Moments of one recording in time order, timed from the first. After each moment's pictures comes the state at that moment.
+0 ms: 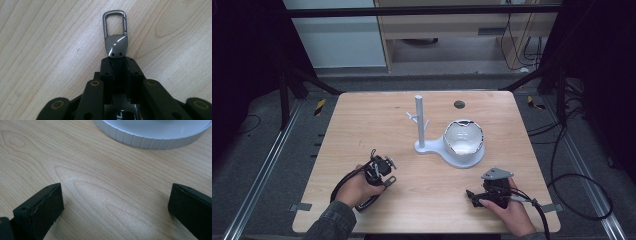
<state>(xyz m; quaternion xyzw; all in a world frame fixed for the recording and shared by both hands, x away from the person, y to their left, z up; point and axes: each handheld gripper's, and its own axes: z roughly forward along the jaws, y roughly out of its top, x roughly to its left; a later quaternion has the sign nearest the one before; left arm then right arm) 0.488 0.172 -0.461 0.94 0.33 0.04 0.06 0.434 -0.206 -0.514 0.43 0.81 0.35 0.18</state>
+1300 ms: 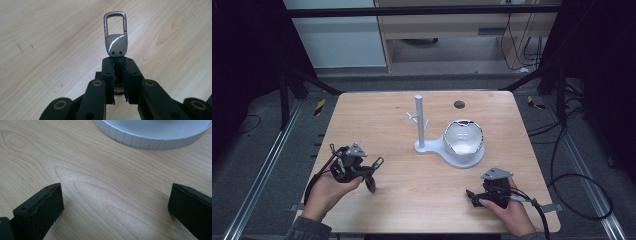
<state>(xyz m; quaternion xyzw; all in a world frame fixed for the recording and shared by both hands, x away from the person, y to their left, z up) 0.457 0.234 -0.388 0.88 0.36 0.12 0.28 0.434 -0.205 -0.513 0.43 0.81 0.35 0.18</state>
